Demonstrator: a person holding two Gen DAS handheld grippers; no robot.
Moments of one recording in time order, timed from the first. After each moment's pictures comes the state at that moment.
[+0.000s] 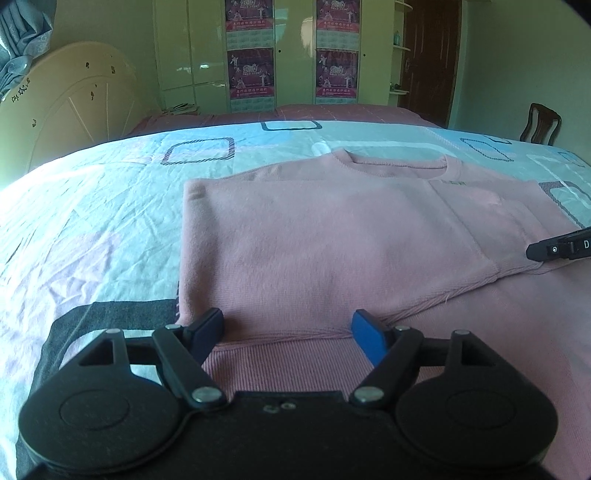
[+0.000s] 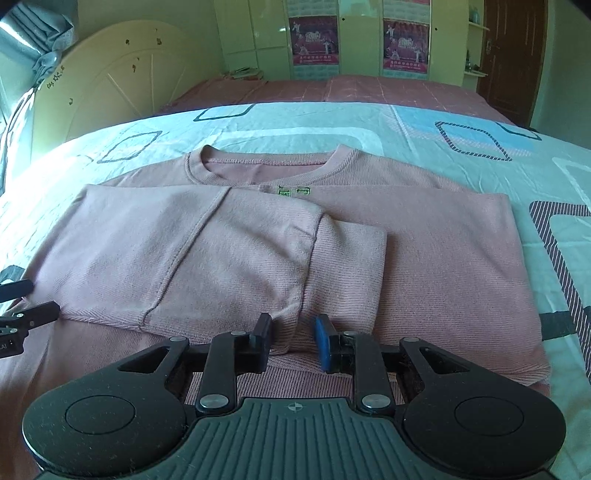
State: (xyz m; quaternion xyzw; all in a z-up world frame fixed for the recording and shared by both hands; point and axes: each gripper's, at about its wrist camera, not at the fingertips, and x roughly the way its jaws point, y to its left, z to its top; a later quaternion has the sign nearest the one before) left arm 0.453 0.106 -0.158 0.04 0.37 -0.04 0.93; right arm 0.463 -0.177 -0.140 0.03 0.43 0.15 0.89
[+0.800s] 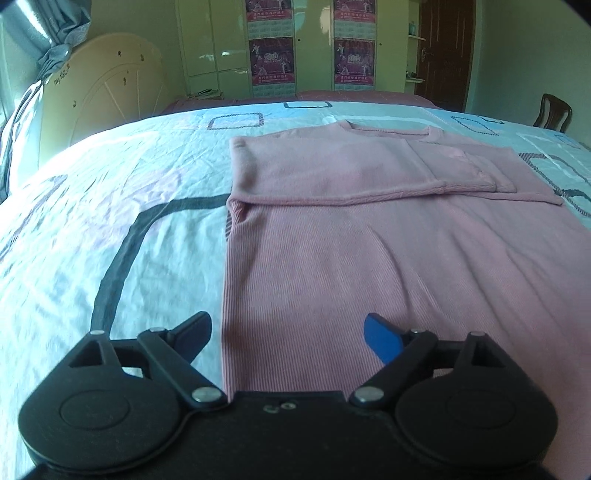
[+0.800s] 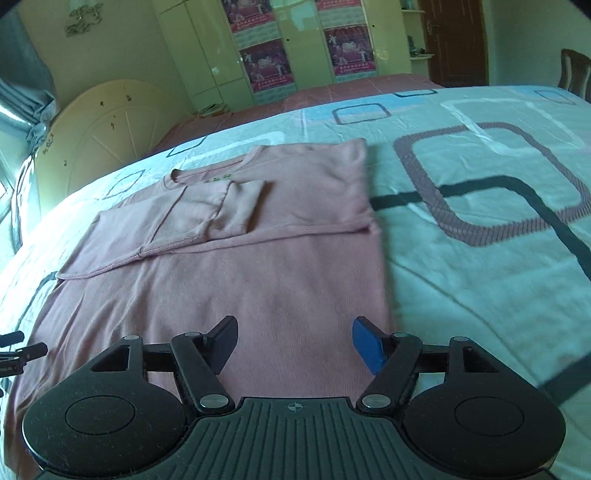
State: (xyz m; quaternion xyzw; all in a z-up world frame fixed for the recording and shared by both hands) left arm 0.312 0.116 -0.134 0.02 0.39 -0.01 0.92; right arm 0.292 -0.326 -0.118 0.15 0.40 0.11 0.90
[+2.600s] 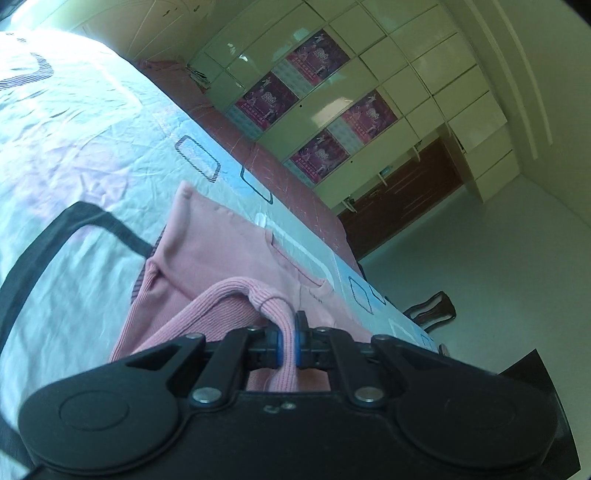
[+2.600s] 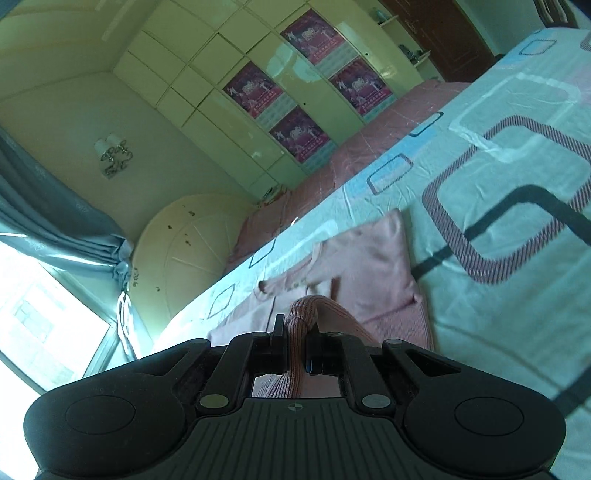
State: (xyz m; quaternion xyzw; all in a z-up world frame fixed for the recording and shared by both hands) left arm 0.360 0.184 -0.075 -0.37 0.29 -0.12 0.87; right arm 0.329 -0.397 -0.044 0.37 0.29 0.18 0.86
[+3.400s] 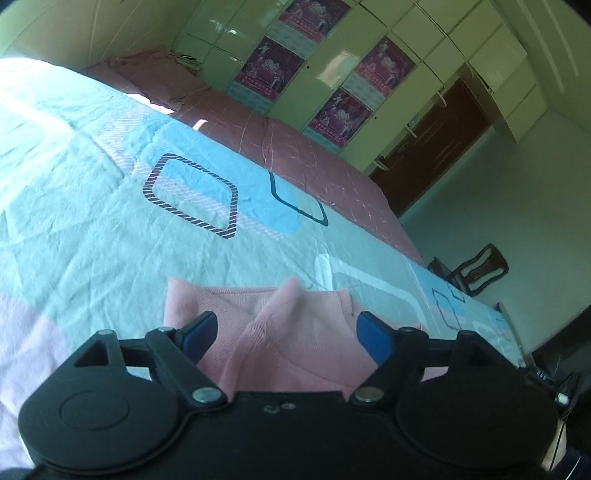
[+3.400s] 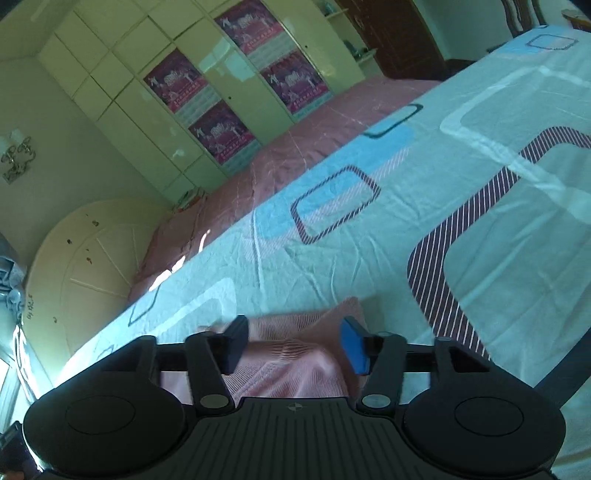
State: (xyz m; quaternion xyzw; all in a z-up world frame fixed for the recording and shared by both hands) left arm 0.594 0.203 -0.130 -0.25 0.37 -0.13 0.89; right arm 0.554 -0.394 -0.137 0.34 0.32 0.07 0.88
